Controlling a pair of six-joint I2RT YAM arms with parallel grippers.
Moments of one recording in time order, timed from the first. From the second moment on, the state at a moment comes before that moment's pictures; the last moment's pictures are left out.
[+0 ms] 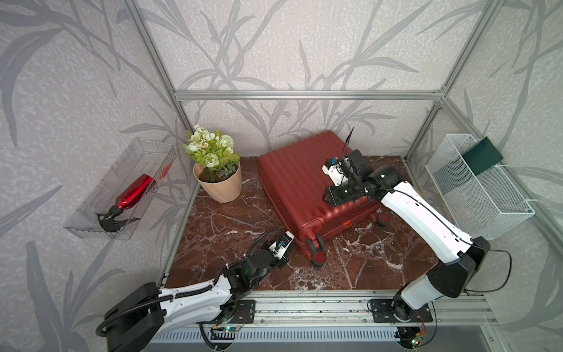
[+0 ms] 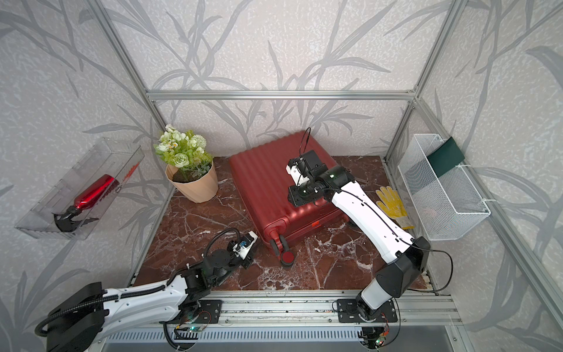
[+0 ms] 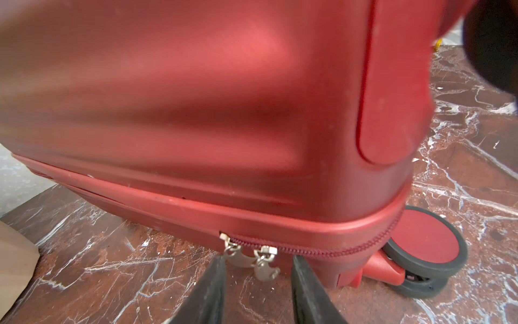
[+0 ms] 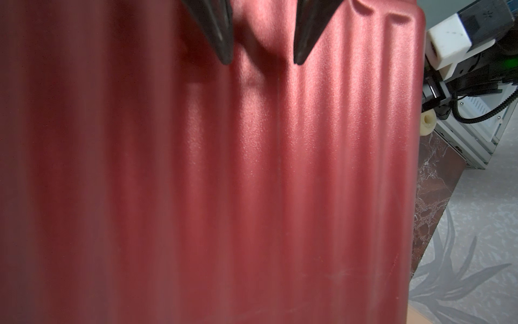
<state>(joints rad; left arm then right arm) -0.98 0.95 0.13 0.51 -0.36 0.15 0.62 1.58 1.72 -1.10 -0.16 0.23</state>
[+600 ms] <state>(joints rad) -0.93 1.20 0.13 0.68 -0.31 0.17 0.62 1.58 1.71 -1.10 -0.16 0.23</state>
